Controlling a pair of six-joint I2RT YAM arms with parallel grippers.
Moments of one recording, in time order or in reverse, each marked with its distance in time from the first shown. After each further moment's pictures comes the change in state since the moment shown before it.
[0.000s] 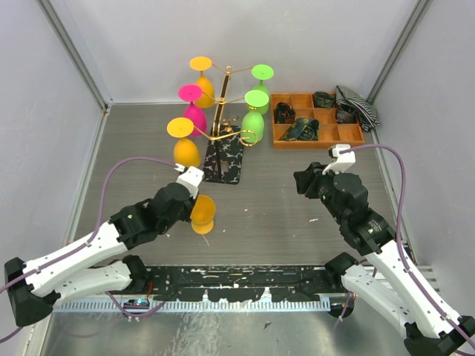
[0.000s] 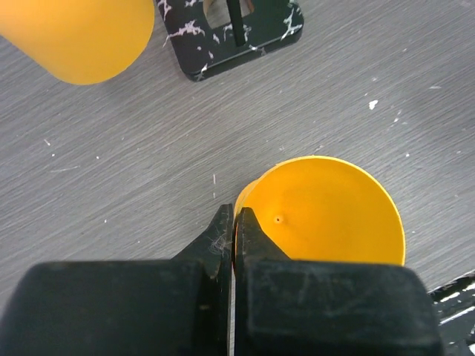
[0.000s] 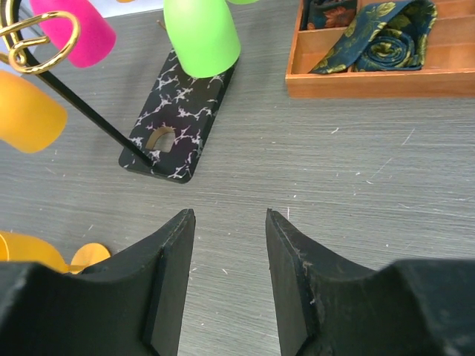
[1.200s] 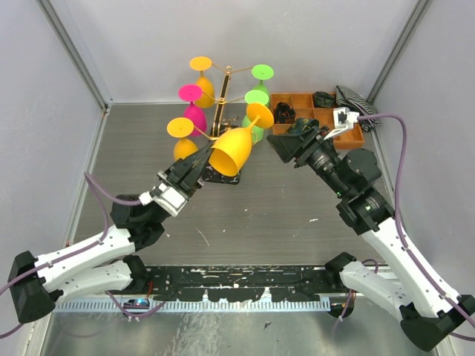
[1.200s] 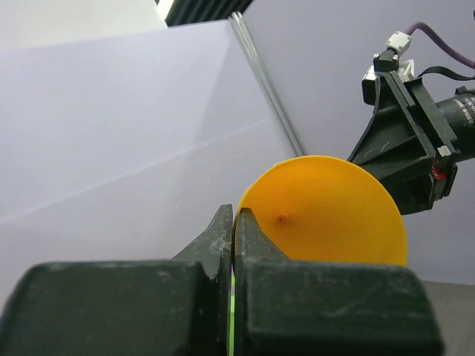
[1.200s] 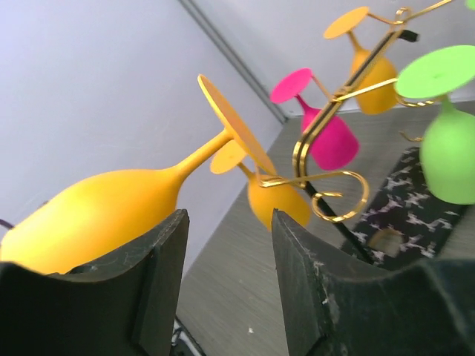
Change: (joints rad) left arm -0.002 0.013 -0.089 1.495 0.499 0.732; right arm 0.000 0.187 0.237 0.368 -0.350 0.315
